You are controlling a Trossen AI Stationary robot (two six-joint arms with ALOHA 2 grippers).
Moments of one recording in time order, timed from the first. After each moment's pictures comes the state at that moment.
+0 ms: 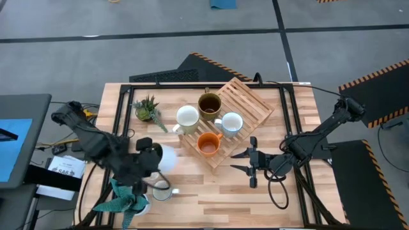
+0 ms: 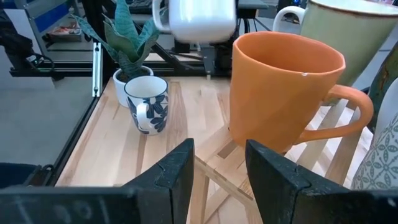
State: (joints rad) left arm -0.67 1.34 1.54 -1.13 -0.40 -0.60; right arm 0.62 1.22 0.82 0.02 0.68 0.24
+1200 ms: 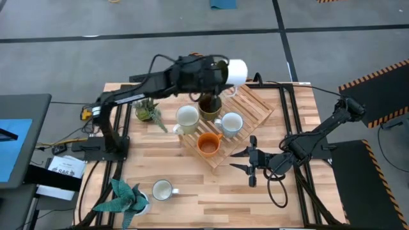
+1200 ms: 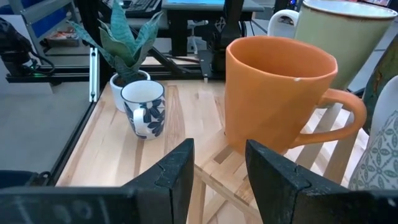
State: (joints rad) left arm 0.23 1.80 1.98 -0.36 -0.05 0.21; right arm 0.61 1.22 0.83 0.04 0.68 0.24
